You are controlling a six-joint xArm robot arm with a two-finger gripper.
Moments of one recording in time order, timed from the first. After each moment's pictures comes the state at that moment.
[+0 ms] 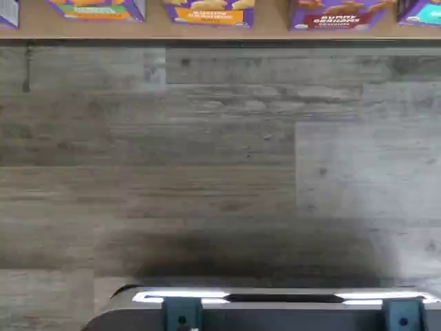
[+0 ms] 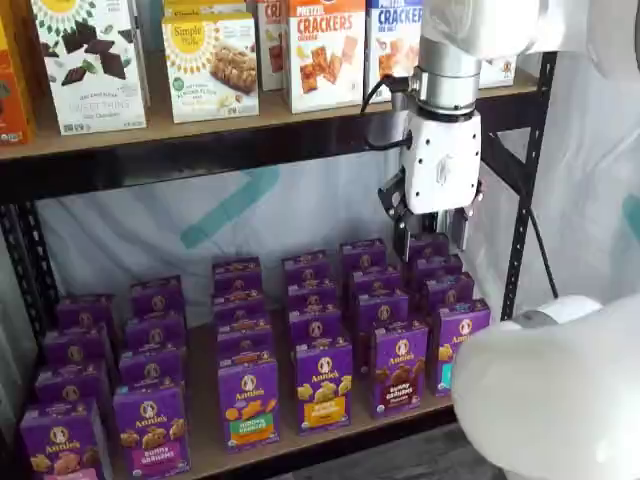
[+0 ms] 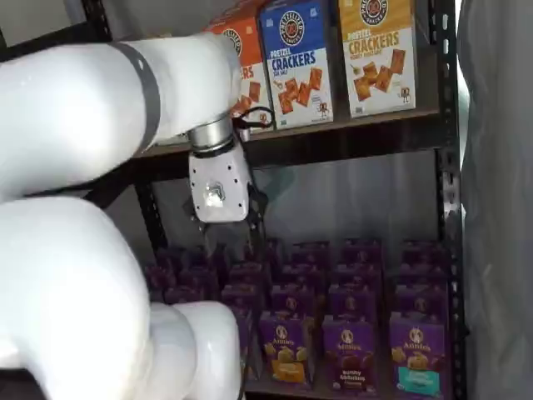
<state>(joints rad) 0.13 -0.91 -0.52 0.03 1.43 0.14</state>
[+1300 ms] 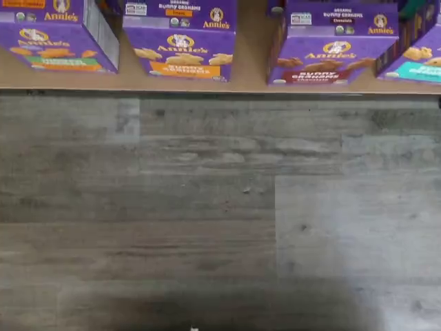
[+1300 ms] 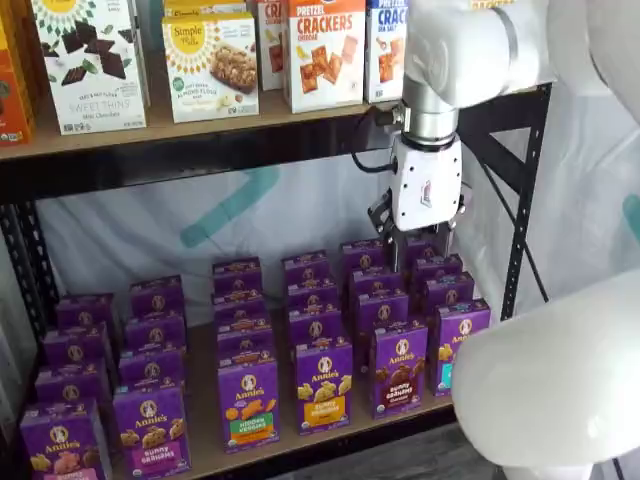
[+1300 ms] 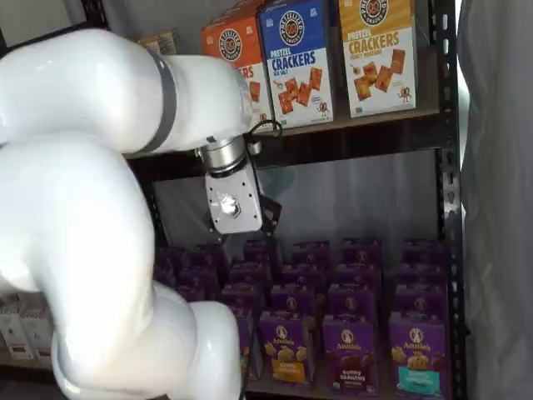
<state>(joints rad) 0.12 -0.76 -0.45 -0.05 1.14 0.16</state>
